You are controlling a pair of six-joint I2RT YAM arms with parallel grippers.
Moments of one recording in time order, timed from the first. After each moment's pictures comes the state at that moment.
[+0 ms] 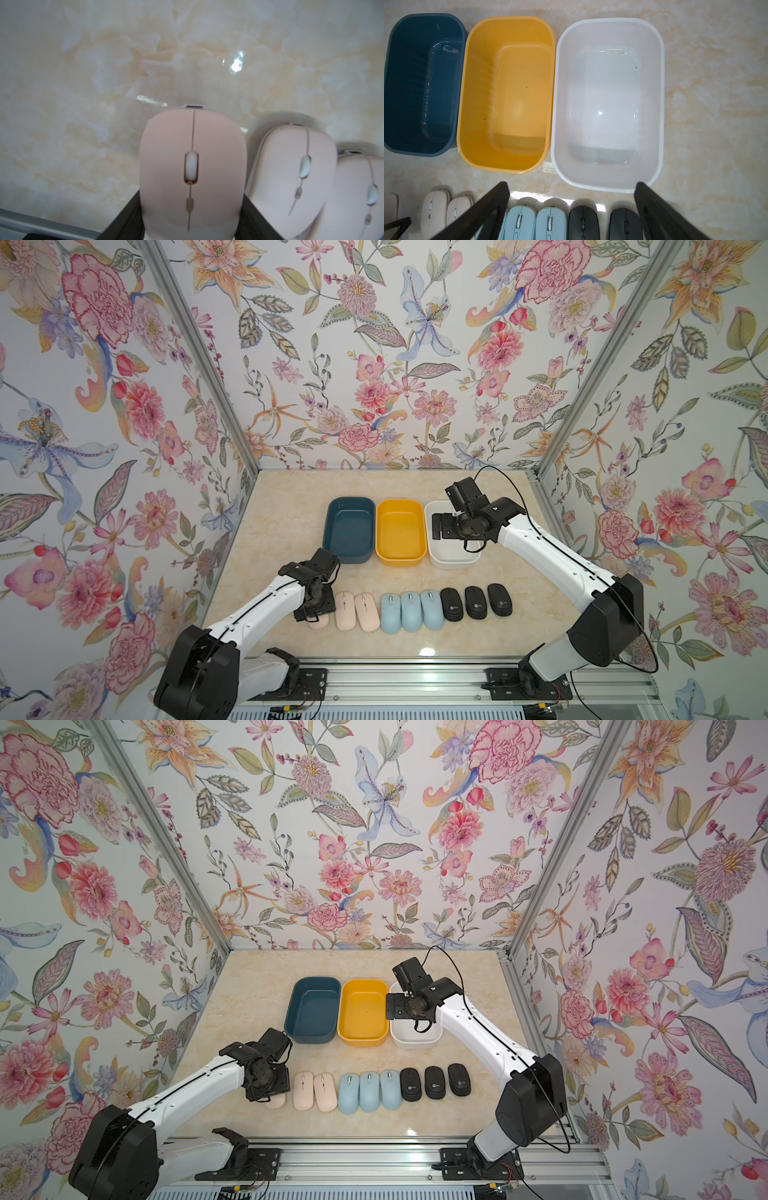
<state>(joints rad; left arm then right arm) -0.43 1.21 0.70 -0.95 -0.10 -0.70 0.58 1.57 1.43 -0.90 0.15 0.47</state>
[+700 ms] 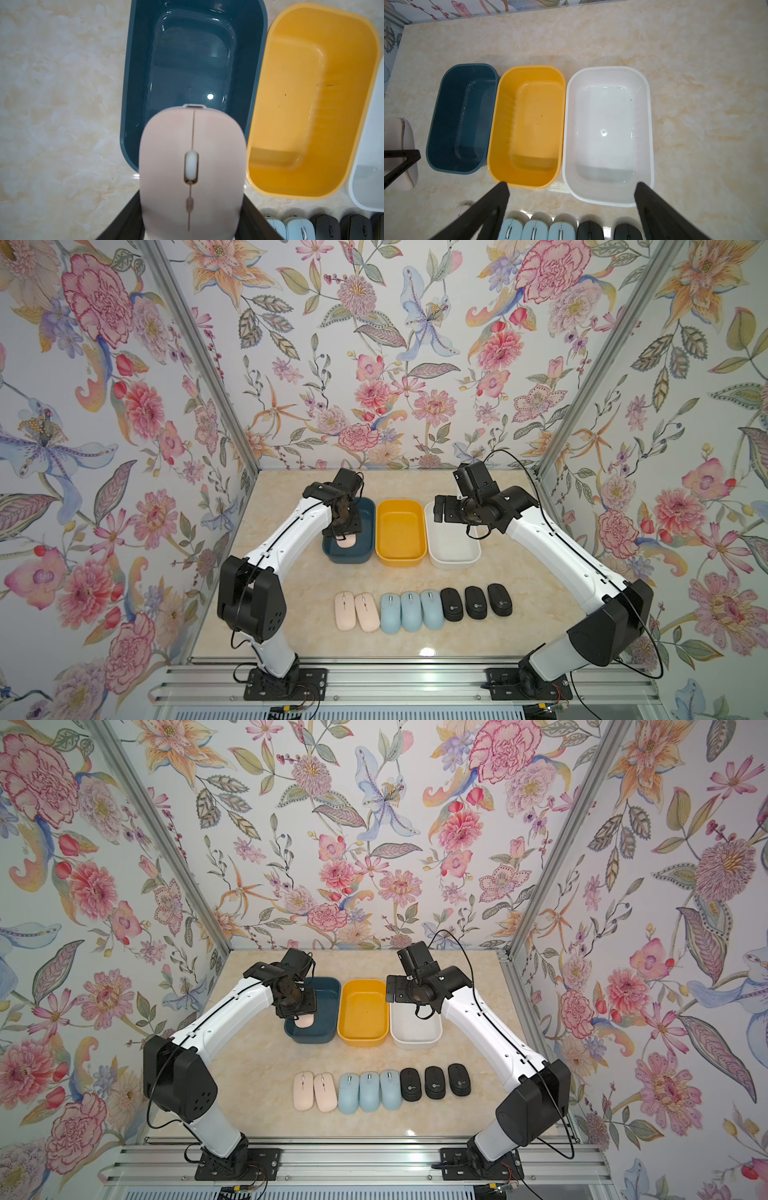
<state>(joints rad) -0.41 1.76 1.60 -1.07 -0.10 -0.52 0.55 1.56 1.58 -0.92 0.16 0.46</state>
